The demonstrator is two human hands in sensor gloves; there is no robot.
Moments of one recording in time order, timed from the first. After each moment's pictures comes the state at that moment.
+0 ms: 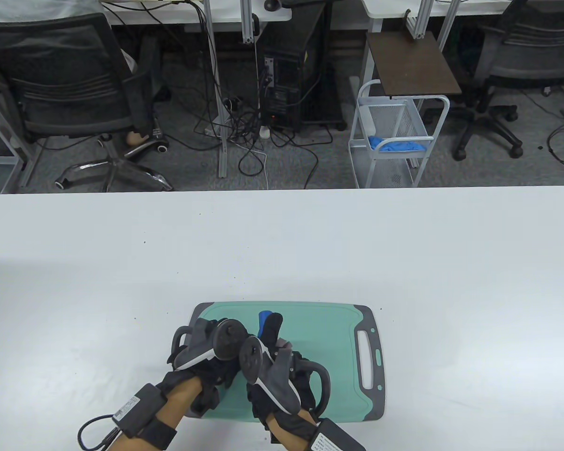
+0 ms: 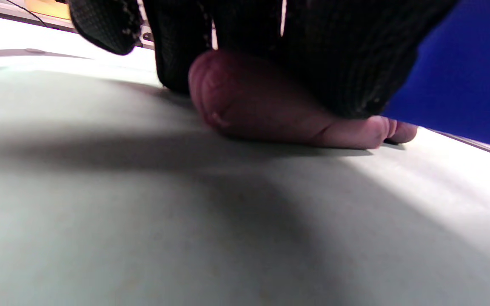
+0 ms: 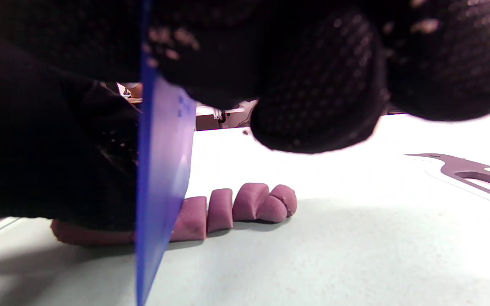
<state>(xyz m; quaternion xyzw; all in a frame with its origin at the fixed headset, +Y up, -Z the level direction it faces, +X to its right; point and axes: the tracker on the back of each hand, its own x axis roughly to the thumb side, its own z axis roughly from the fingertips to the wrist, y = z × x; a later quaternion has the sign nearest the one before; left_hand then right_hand) -0.151 -0.749 -0.290 -0.10 -0.20 0.08 0.97 -0.027 -0.702 -0.228 -0.04 0.00 1.00 0.06</state>
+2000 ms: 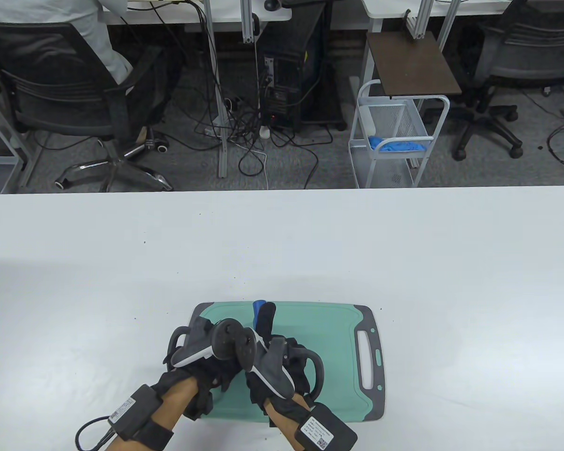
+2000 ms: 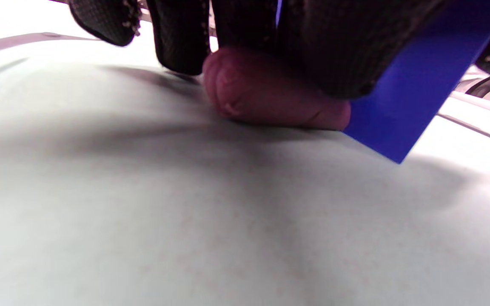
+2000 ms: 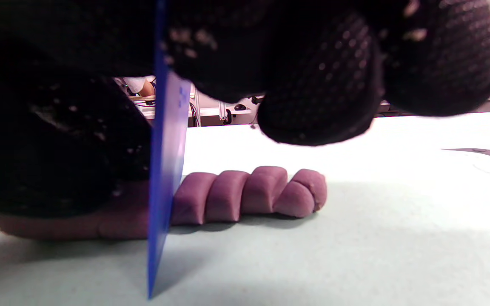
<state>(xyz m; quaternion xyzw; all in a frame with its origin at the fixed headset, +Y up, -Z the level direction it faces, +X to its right) -0.157 -0.748 -0.288 -0.16 -0.20 0.06 0.97 -0.034 -0.719 -0.252 -0.03 -0.01 1.00 0.05</state>
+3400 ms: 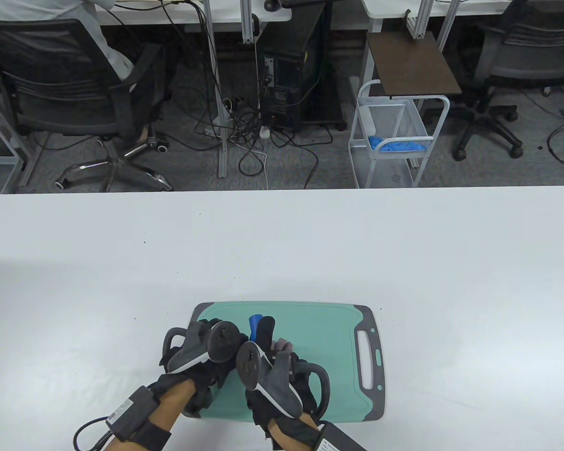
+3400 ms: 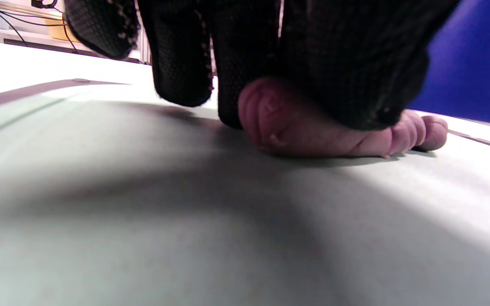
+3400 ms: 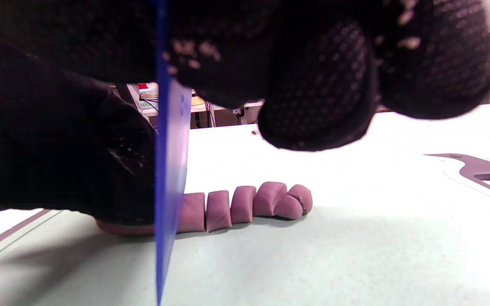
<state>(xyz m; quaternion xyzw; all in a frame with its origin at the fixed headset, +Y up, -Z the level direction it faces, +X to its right) -0.164 -0.749 -0.288 -0.08 -0.18 0.06 0.98 -0.028 -0.696 -0.220 0.00 0.01 1.00 0.07</state>
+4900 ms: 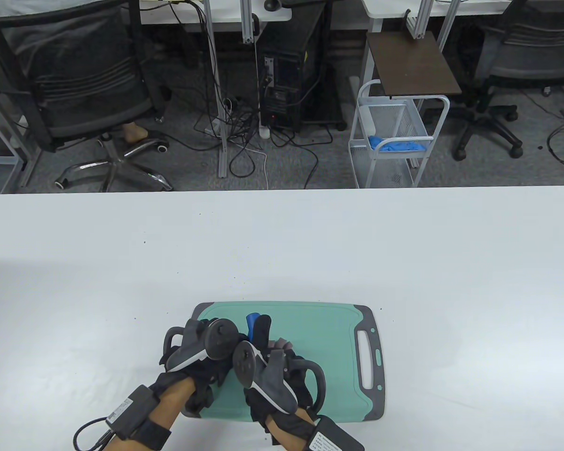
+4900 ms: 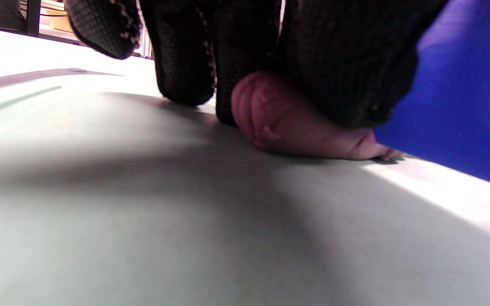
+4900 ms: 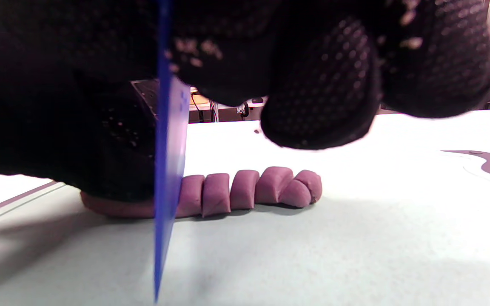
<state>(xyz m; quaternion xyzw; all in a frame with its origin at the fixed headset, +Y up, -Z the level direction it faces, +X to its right) -0.166 -0.749 -0.290 -0.08 -0.18 0.08 0.98 -0.031 -0.691 -0.222 0.01 0.01 1.00 0.05</state>
